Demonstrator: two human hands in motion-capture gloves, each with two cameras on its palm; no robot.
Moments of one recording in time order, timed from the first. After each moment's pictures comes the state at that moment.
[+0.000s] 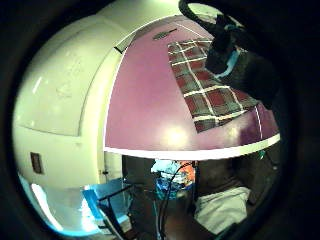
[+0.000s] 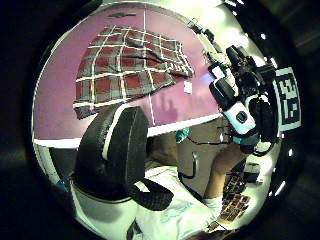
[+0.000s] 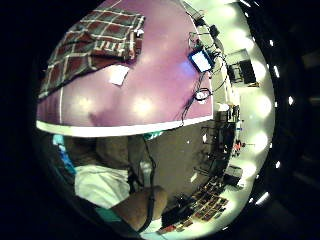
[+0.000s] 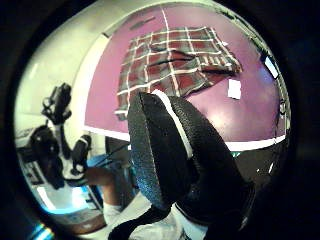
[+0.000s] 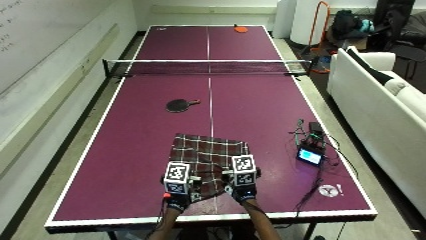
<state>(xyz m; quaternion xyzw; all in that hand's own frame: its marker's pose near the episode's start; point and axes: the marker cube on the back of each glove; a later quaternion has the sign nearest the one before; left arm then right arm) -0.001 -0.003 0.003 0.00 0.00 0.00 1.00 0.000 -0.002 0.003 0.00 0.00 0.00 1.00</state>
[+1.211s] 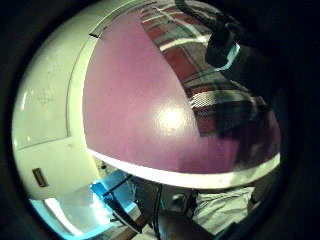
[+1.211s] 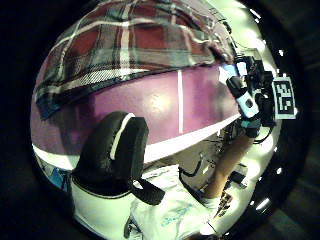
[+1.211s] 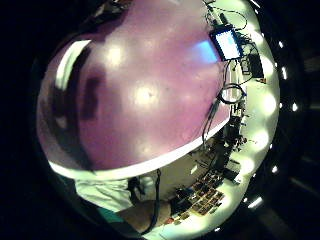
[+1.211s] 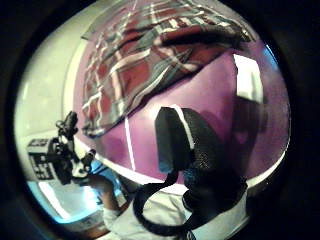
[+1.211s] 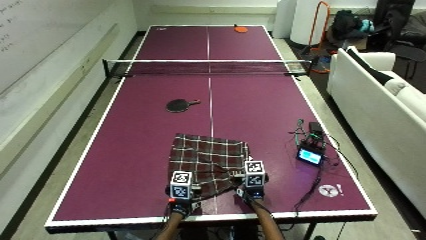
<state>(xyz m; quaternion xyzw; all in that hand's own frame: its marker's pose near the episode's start) -0.001 -0.030 0.133 -0.12 0.01 -0.01 0.99 0.041 -0.028 0.078 -0.06 -0.02 0.03 1.00</state>
